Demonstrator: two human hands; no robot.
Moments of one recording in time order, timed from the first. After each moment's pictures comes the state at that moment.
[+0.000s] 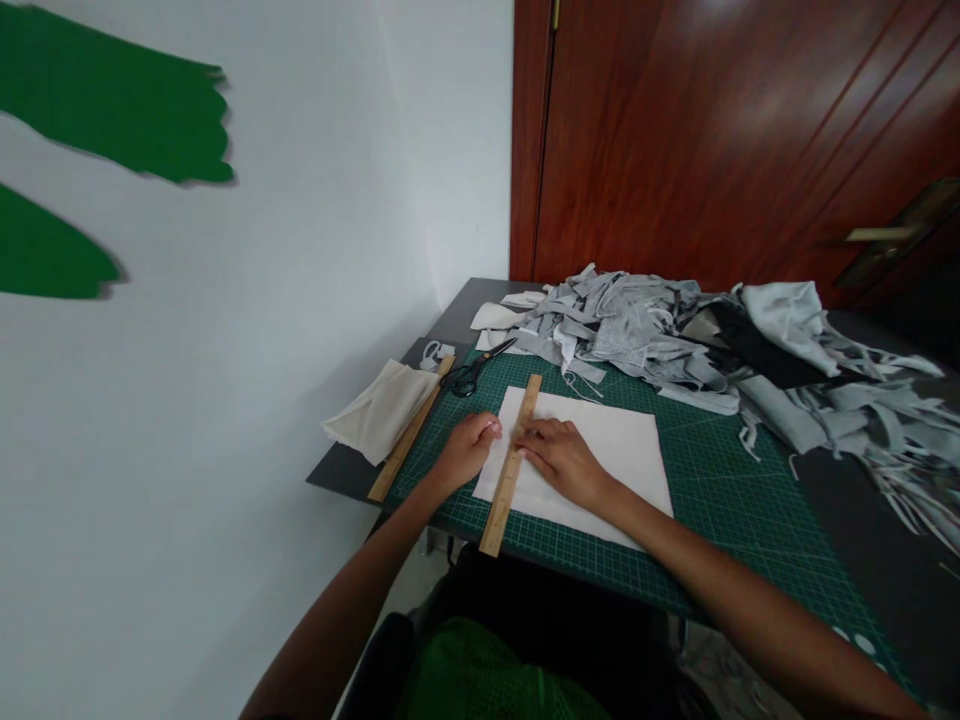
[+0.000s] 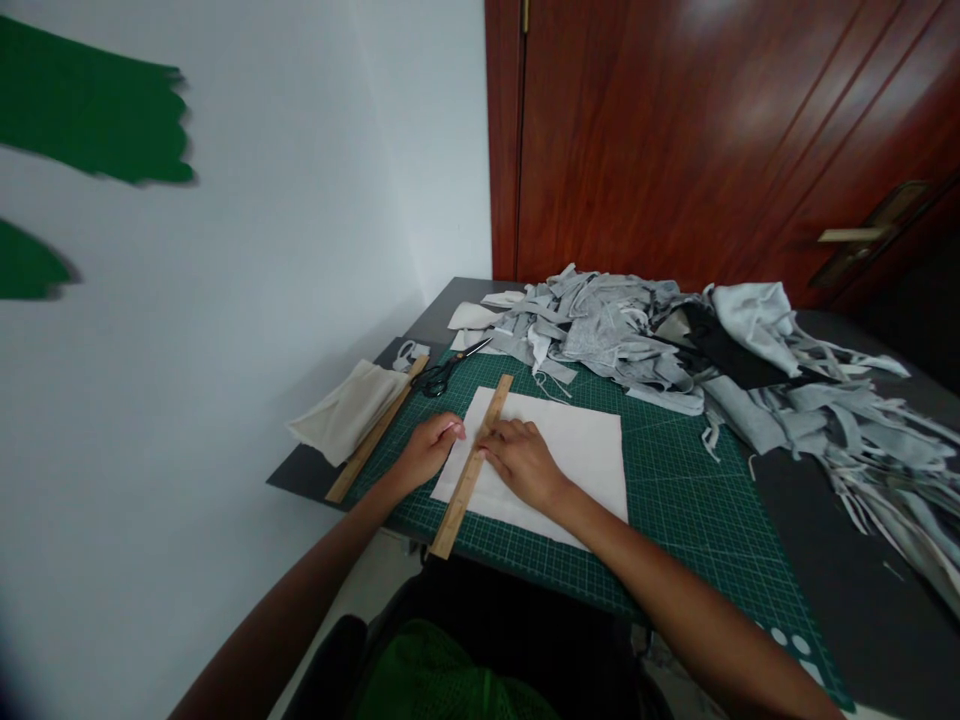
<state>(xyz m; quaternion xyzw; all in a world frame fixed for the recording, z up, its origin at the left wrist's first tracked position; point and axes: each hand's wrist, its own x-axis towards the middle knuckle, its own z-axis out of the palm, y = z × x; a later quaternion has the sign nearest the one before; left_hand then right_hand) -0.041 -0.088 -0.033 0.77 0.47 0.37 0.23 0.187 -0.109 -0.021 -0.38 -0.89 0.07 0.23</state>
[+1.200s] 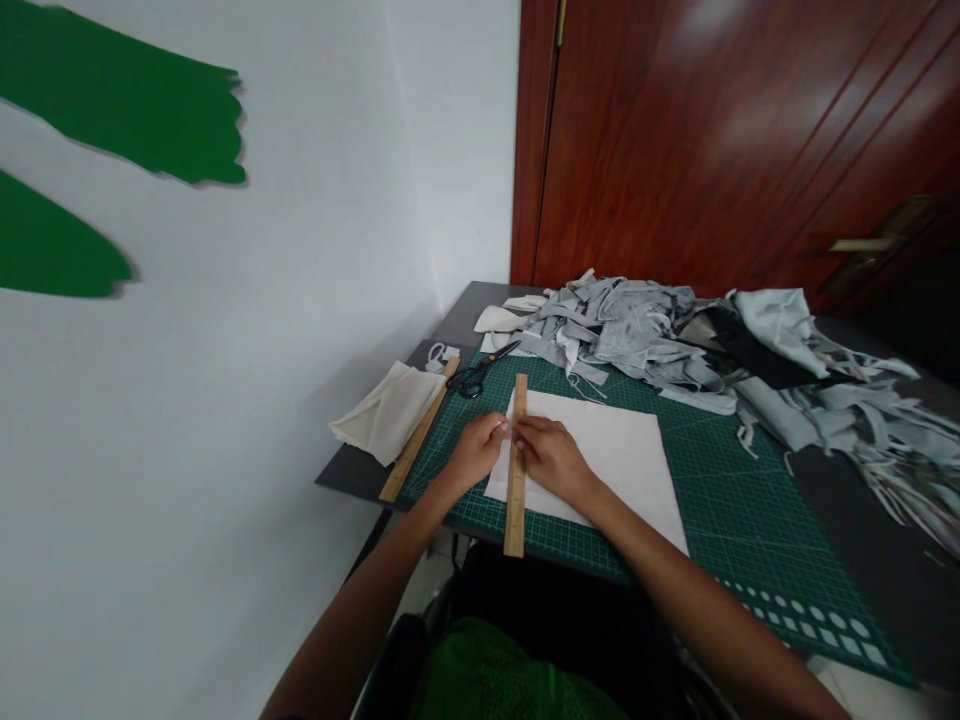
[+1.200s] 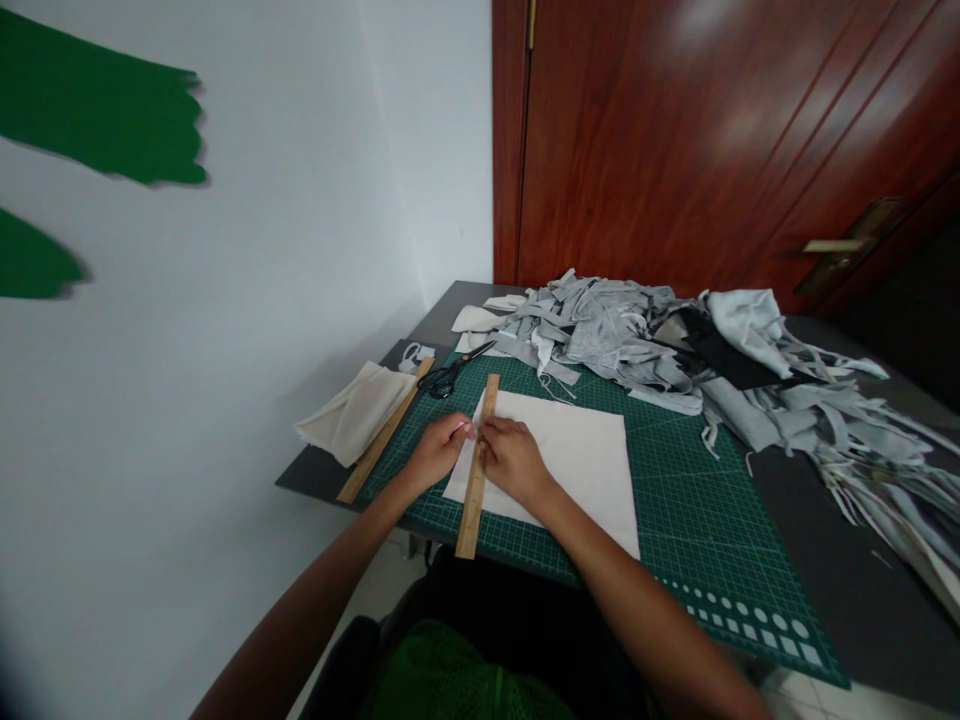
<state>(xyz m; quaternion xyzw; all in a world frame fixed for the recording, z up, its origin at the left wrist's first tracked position) -0.040 -0.089 -0.034 0.77 0.44 0.40 0.23 0.144 -0.109 -0.015 -0.47 -0.85 0.08 0.22</state>
